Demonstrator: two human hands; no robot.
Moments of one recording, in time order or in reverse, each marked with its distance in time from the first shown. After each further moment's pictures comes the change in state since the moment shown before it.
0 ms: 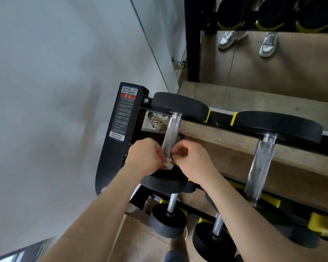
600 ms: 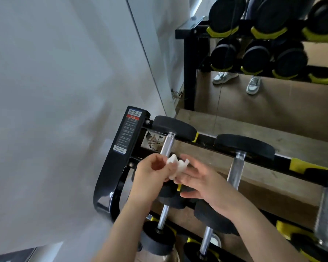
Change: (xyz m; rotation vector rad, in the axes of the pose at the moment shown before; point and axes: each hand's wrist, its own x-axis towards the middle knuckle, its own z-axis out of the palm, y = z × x) left_hand -0.104 0.037 -0.002 -1.037 0.244 0.073; right_hand -0.094 -0.038 -0.075 0.502 -0.324 0.088
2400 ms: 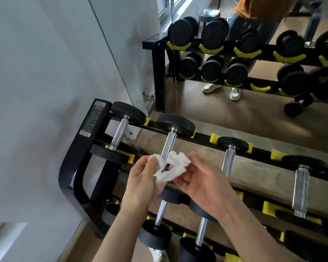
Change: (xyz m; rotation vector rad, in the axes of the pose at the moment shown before) left_hand -0.178 0.028 0.132 -0.403 0.050 0.020; right_hand -0.202 0.033 -0.074 0.789 0.026 -0.117
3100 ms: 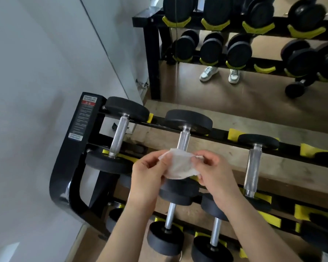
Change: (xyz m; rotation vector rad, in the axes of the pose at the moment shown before) left_hand 0.102 -0.027 -0.029 -0.008 -0.158 -0.012; right_hand 0.104 0.028 -0.015 -1.028 0.604 -0.239
